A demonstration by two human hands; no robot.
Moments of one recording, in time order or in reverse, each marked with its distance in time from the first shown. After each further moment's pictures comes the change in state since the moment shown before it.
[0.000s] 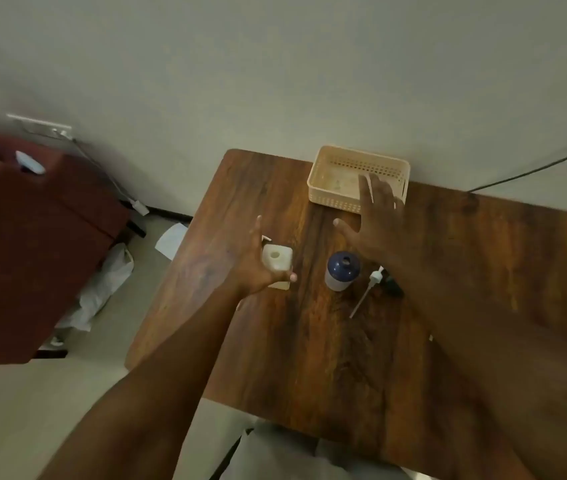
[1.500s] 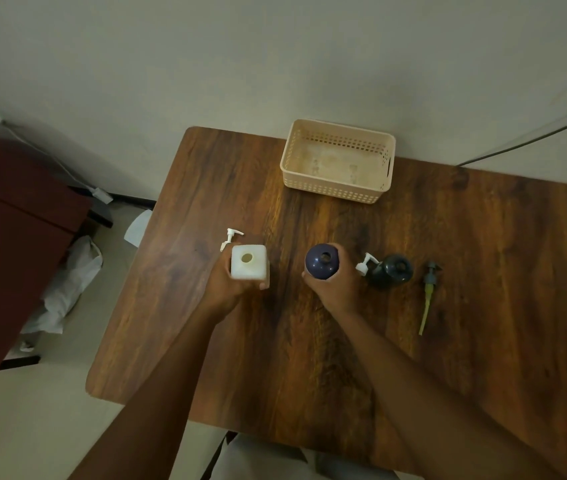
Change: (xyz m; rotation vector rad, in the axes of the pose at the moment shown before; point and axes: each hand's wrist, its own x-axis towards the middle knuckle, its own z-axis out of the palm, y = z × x) left_hand 0.012 -0.044 0.037 -0.516 0.029 -0.015; right_hand -0.083 -0.020 0.110 0.826 -0.016 0.576
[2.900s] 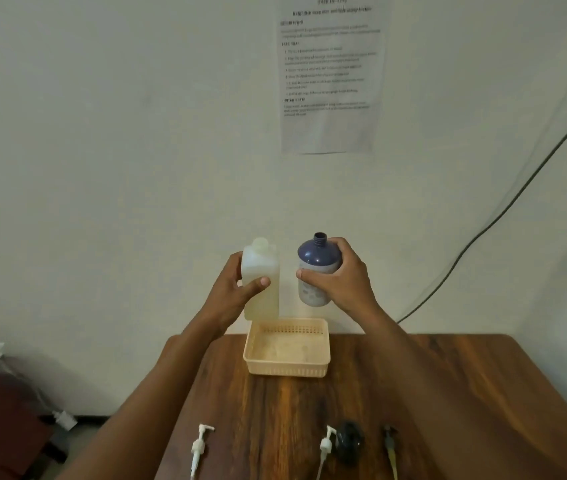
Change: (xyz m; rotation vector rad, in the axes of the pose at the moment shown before) left_hand 0.045 0.362 0.066 0.188 -0.087 0.554; right_hand 0.038 -0.284 -0.252 0.201 0.171 -0.531
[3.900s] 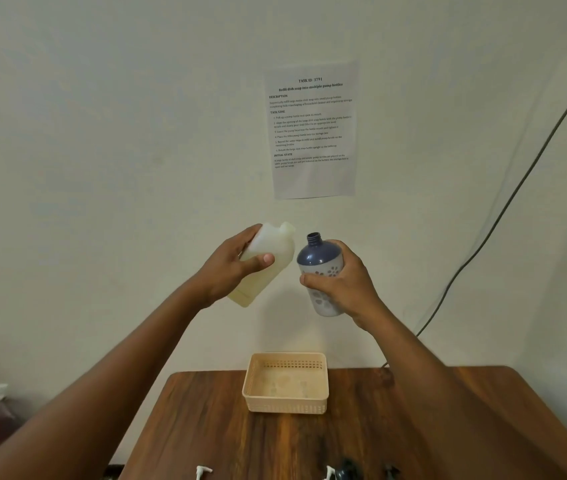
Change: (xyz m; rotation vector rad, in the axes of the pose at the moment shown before) left_hand 0.022 0.142 -0.018 0.227 -0.199 0.236; right_hand -0.001 -0.064 -0.050 0.116 -0.020 -0.099
